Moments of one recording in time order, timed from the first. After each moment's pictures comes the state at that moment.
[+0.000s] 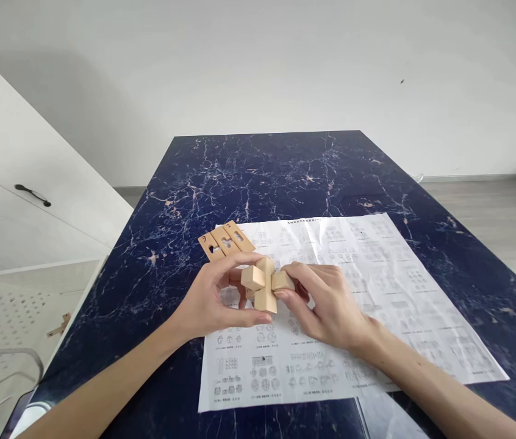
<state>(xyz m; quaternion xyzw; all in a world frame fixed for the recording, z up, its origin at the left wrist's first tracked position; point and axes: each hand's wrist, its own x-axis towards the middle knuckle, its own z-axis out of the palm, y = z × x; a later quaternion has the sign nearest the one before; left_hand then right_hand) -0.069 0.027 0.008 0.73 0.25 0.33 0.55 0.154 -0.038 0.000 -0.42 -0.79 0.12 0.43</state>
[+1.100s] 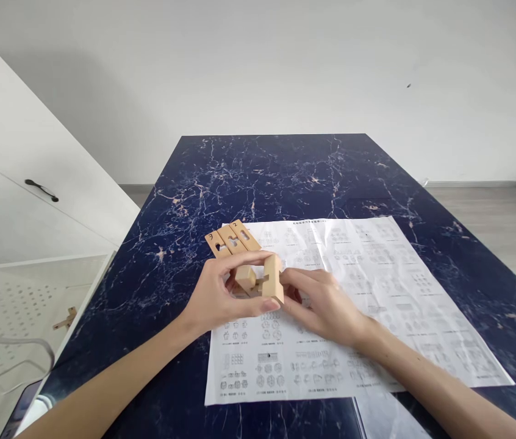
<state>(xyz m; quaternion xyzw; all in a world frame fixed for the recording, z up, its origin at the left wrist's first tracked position) -0.068 0.025 0.009 0.71 0.33 0.33 0.53 0.151 -0.037 -0.007 -0.43 -0.78 0.25 0.37</state>
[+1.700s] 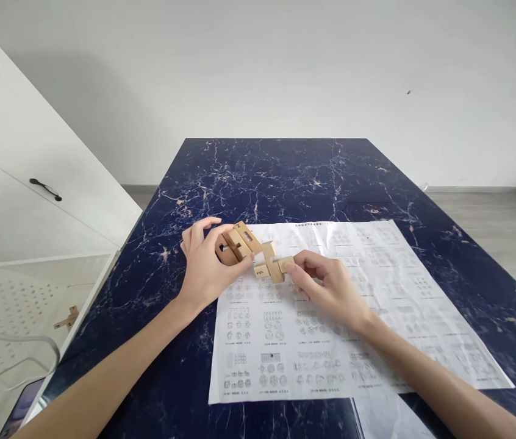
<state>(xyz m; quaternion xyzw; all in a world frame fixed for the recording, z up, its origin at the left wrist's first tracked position) -0.075 0.054 -0.004 0.76 0.53 0.35 0.12 0.154 -0.029 -0.004 -0.56 -0.61 0.39 0.41</state>
